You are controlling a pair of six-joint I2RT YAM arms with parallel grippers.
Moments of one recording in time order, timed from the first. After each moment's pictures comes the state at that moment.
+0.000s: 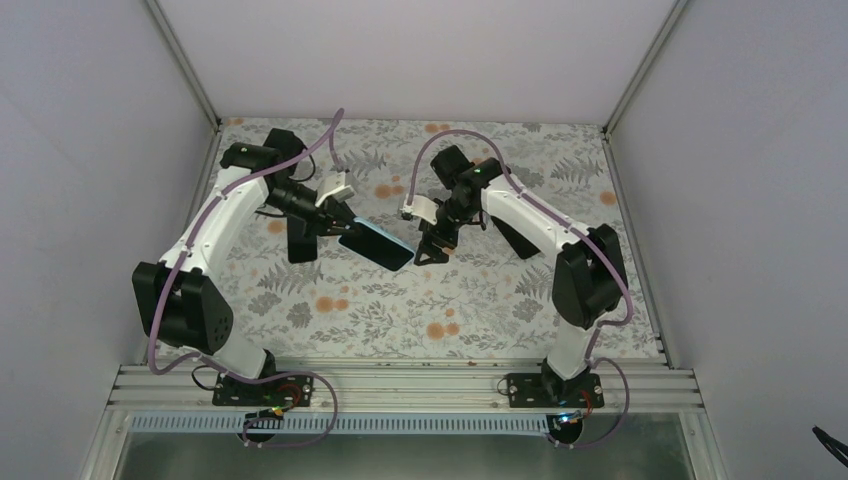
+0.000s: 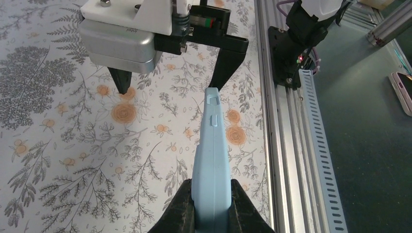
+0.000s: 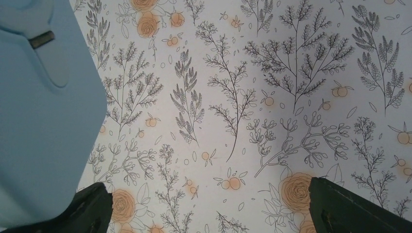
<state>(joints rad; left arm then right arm) -0.21 1.55 1.47 -1.36 0.98 1.04 0.60 1.81 1.54 -1.04 -0.52 -0.73</state>
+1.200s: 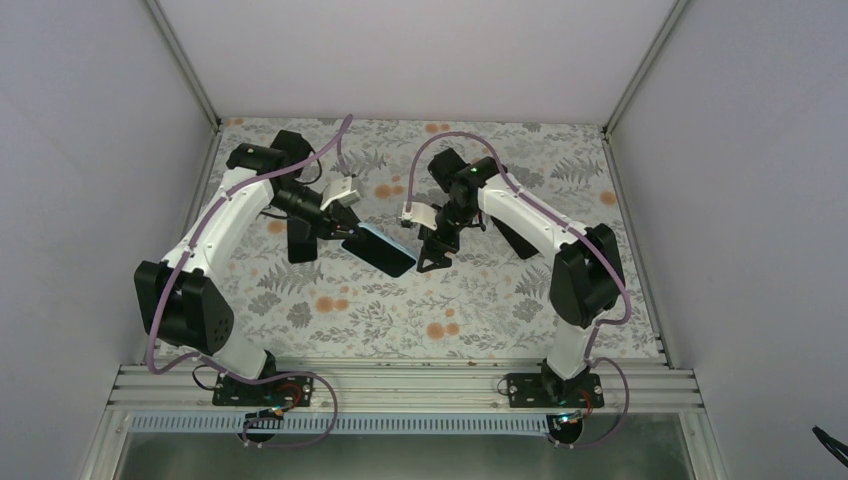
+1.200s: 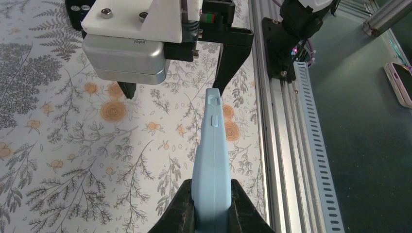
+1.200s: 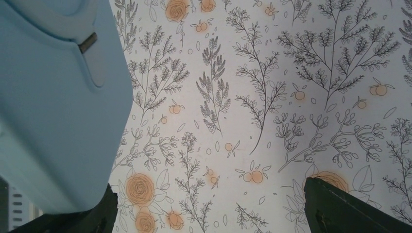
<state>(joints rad) -0.25 1.55 1.47 -1.37 0.96 1.04 0.62 1.83 1.57 -1.14 -0.53 -0.80</state>
